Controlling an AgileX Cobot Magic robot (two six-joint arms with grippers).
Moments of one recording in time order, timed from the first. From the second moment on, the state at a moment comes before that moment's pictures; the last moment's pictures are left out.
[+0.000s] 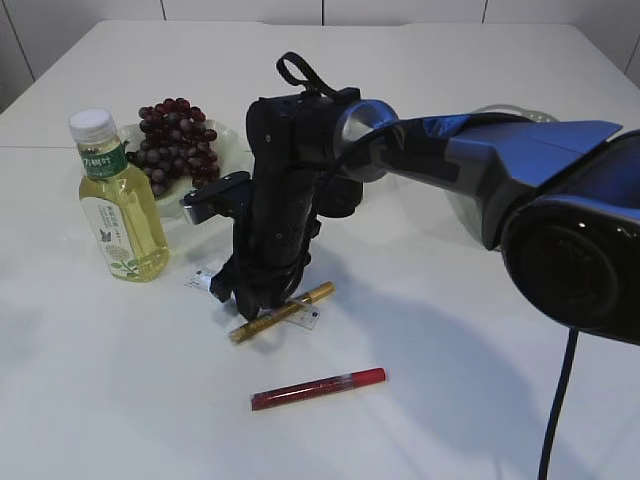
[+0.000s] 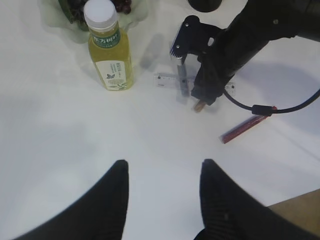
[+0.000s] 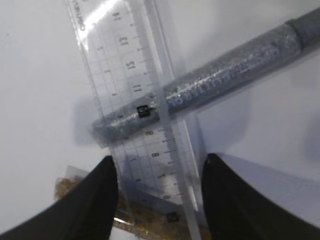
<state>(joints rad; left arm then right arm) -0.52 1.03 -1.31 0.10 1.26 -0.26 0.62 2.50 -2.14 0.19 1.13 -0.32</state>
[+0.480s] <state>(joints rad) -0.52 1.03 -1.31 0.10 1.26 -0.26 0.63 2.50 -2.19 0.18 1.20 -0.32</state>
